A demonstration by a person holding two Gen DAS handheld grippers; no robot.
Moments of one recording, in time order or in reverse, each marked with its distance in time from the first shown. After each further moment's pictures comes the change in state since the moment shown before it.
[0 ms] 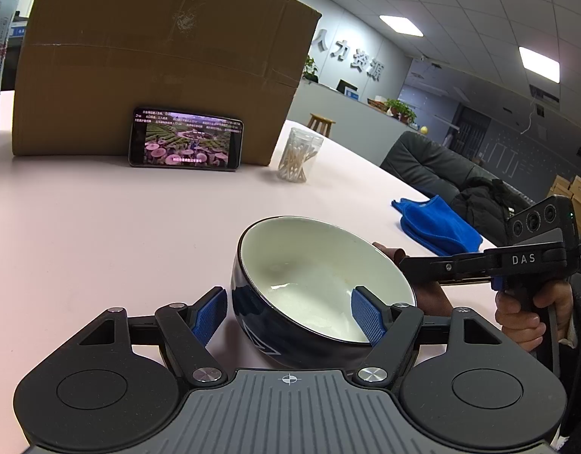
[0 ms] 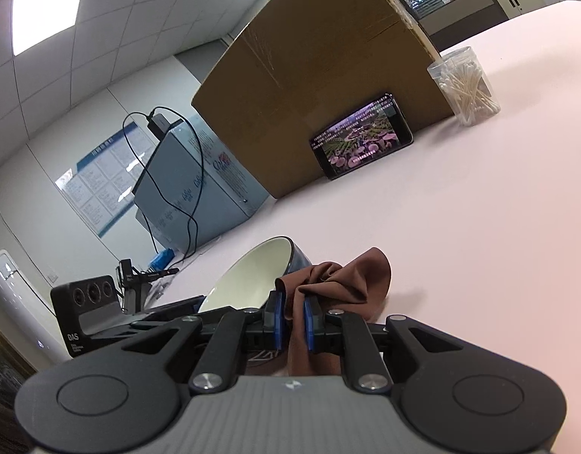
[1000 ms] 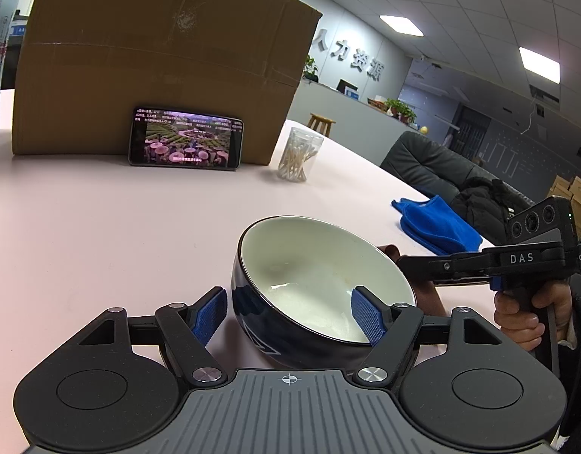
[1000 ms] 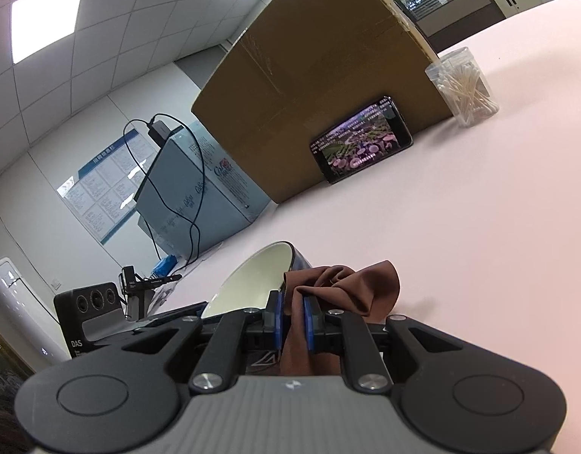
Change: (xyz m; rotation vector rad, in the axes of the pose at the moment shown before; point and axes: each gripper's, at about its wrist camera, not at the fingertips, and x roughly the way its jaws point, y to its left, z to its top) left arm 0.000 0.001 0.000 -0.004 0.002 -0.002; right arm 0.002 -0.001 0.000 0.015 -0.001 -0.004
